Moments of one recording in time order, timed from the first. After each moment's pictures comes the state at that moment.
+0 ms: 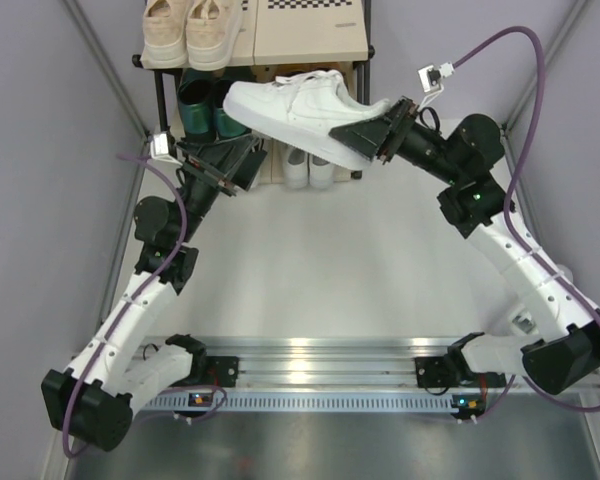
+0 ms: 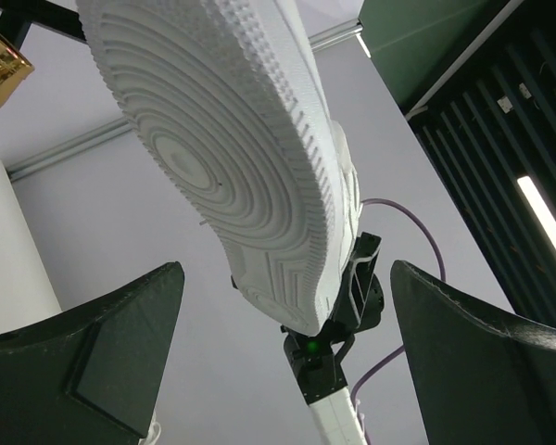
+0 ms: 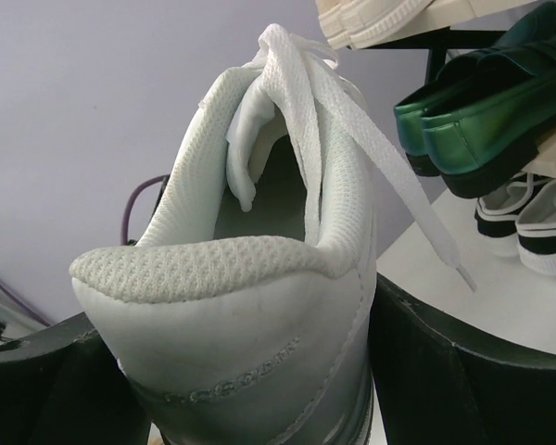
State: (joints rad) left arm -0.33 0.94 0.83 0.57 0.27 -1.48; right arm 0.48 1.25 1.34 0.19 -0.56 0.88
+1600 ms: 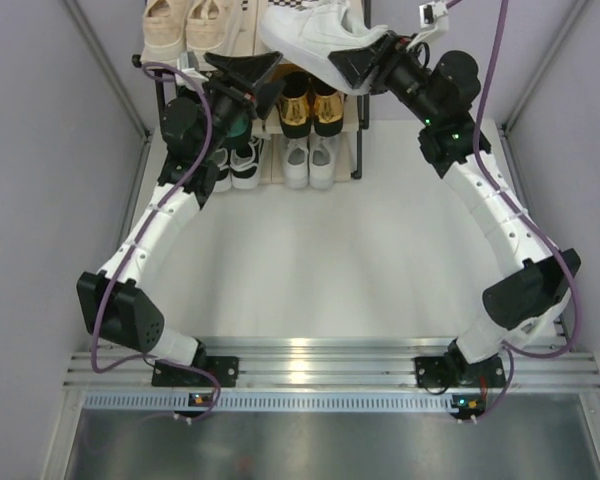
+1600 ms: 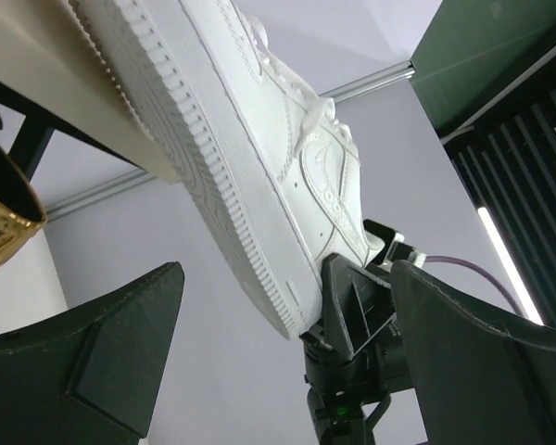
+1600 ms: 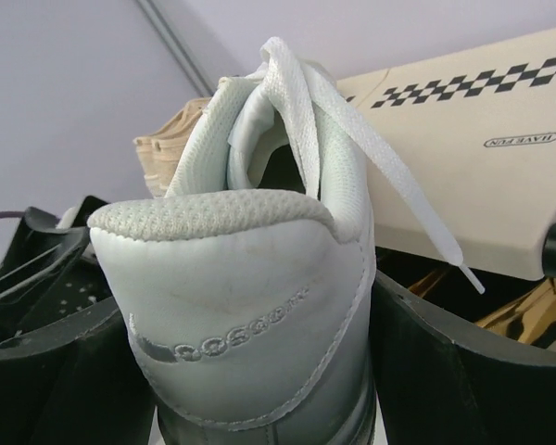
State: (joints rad) left arm -0.30 1.51 1.46 0.44 0.29 -1.45; right arm 0.41 1.63 1.80 0.13 -0.32 0.62
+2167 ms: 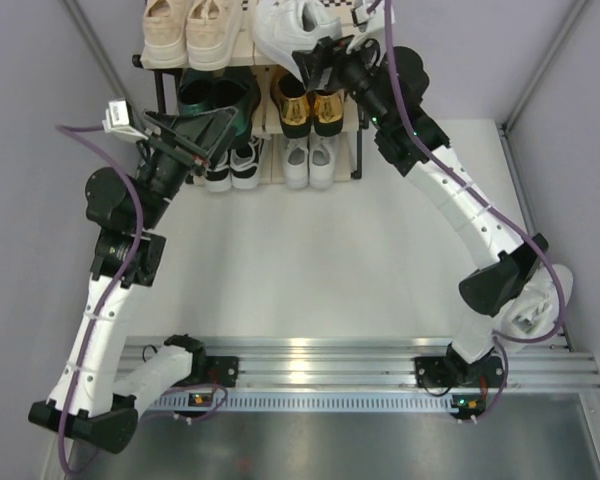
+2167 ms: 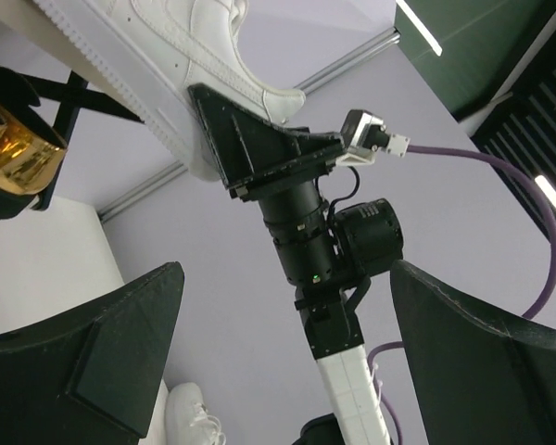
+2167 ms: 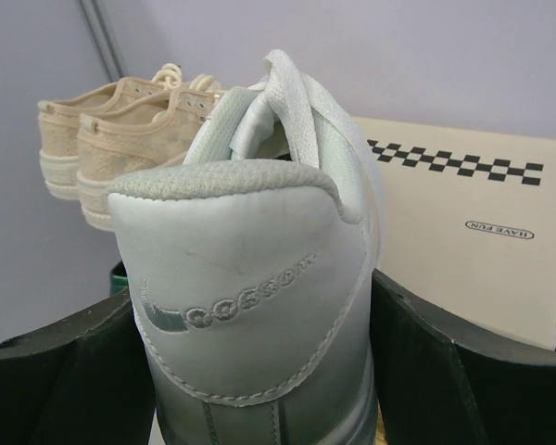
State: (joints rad) left arm -0.26 0.96 1.25 0.09 0.29 -1.25; right arm 0.63 1.78 2.05 -0.01 0.03 0.10
